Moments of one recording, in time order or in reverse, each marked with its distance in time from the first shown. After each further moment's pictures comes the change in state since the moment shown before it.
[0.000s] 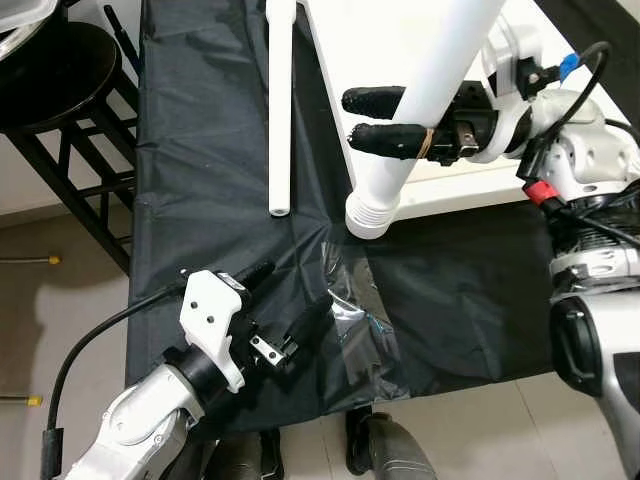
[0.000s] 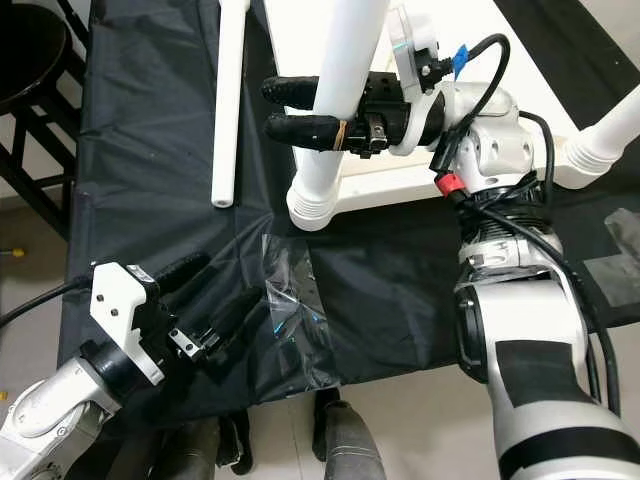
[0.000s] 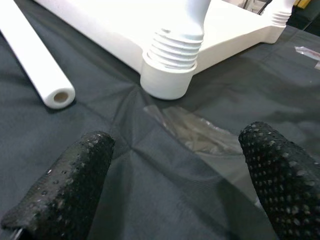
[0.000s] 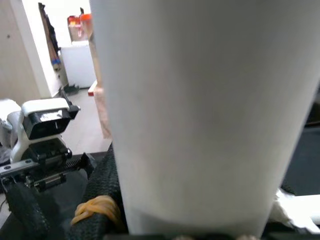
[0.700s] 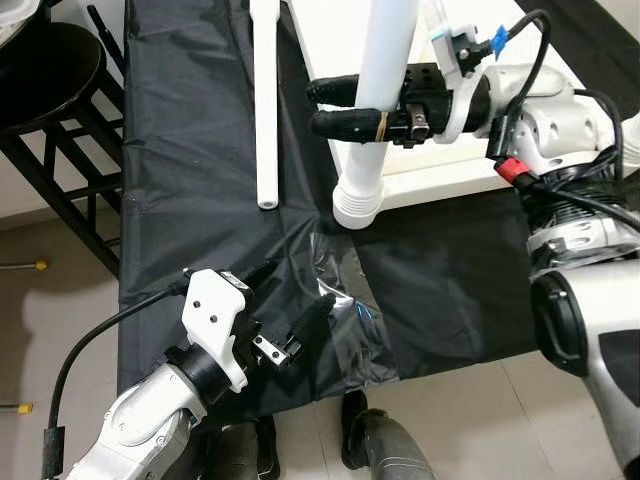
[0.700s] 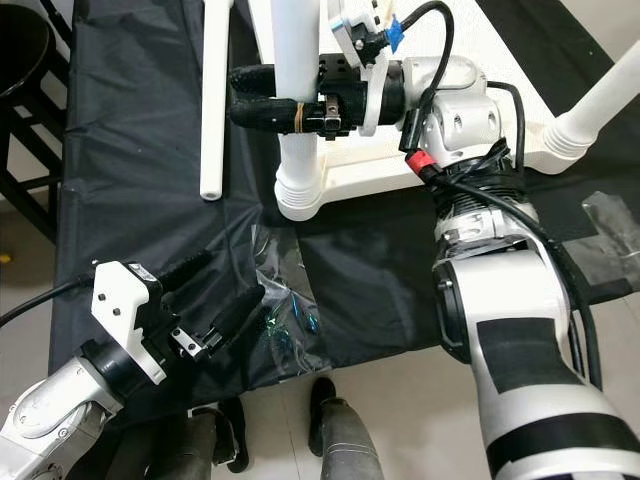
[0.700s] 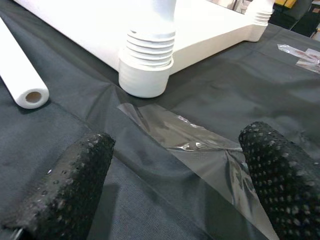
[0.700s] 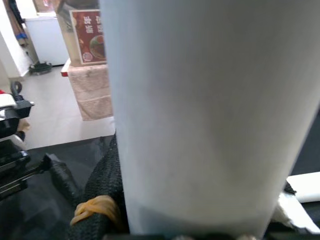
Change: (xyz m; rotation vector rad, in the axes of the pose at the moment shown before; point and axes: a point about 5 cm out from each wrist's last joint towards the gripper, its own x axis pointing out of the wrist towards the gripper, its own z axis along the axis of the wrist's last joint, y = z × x) left arm 0.002 -0.001 0.000 -0.002 0.005 0.003; right arm 0.029 -0.014 0.005 -0.011 0.092 -0.078
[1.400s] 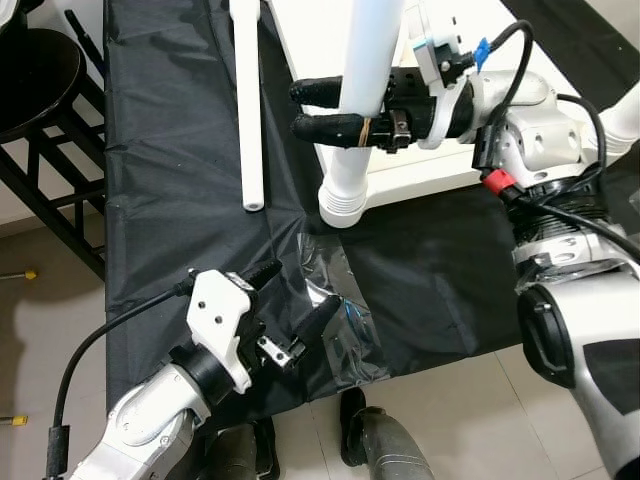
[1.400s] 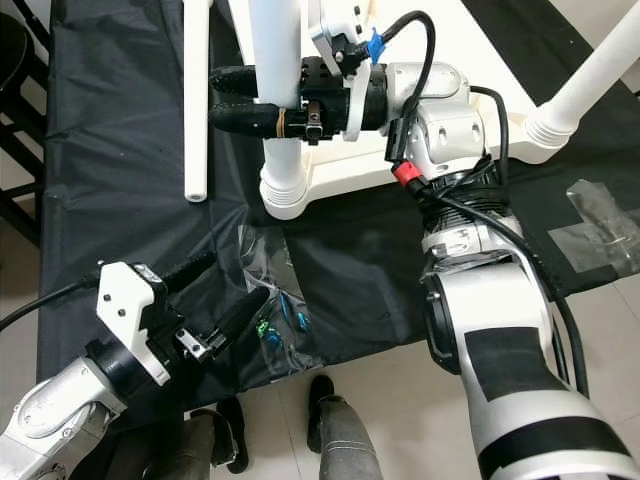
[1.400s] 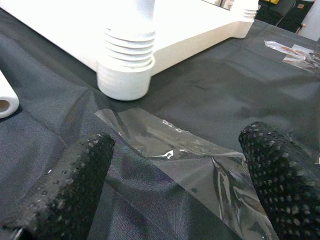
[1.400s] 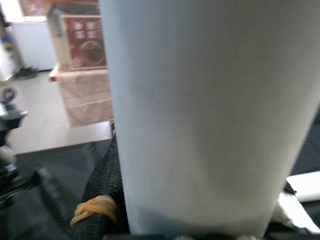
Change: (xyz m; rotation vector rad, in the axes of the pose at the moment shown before) left arm 0.002 -0.002 0.000 -0.001 -0.001 -0.012; right arm 0.013 0.005 -0.001 -0.027 -0.045 -0.035
